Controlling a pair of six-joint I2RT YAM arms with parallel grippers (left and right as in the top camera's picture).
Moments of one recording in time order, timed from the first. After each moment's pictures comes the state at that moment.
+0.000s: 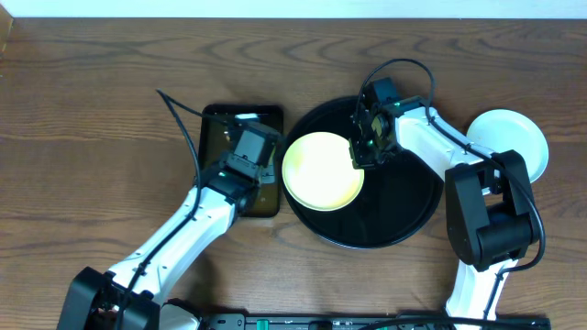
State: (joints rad) left arm -0.46 1.44 0.86 -0.42 -0.32 -0.48; right arm 0.33 2.04 1.36 -0.78 -0.23 0.19
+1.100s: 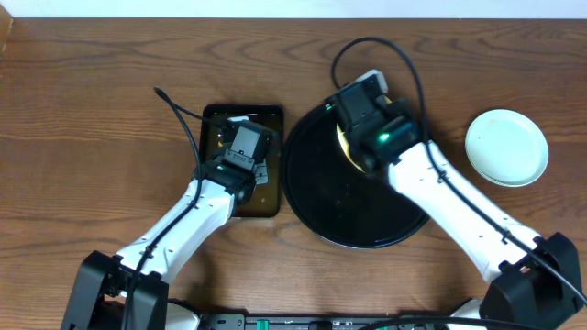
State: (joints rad) left arm -0.42 1.50 0.86 -0.43 -0.32 -0.48; right arm 0.61 1.67 1.34 -0.77 0.82 0.01
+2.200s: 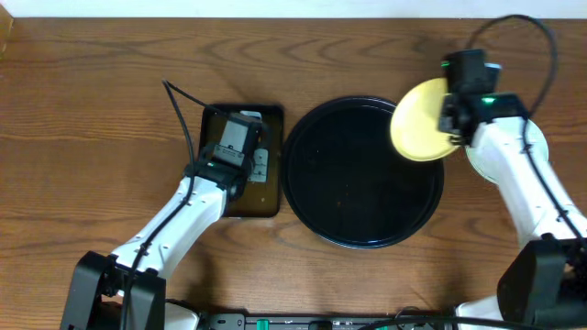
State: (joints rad) left arm -0.35 1.51 0.86 -0.34 -0.12 -0.21; right arm 0.04 1.67 1.34 -0.81 0.41 0.31
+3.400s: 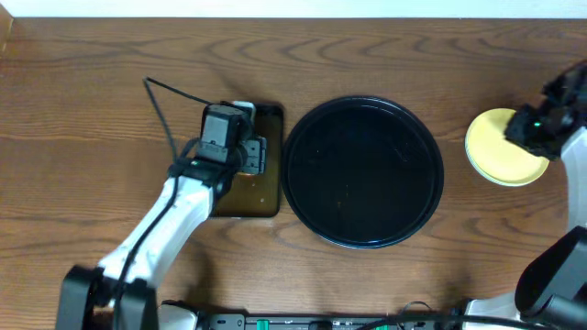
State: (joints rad) left arm -0.27 1.45 0.86 -0.29 0.01 -0.16; right arm -0.36 1.68 1.34 -0.82 -0.18 0.14
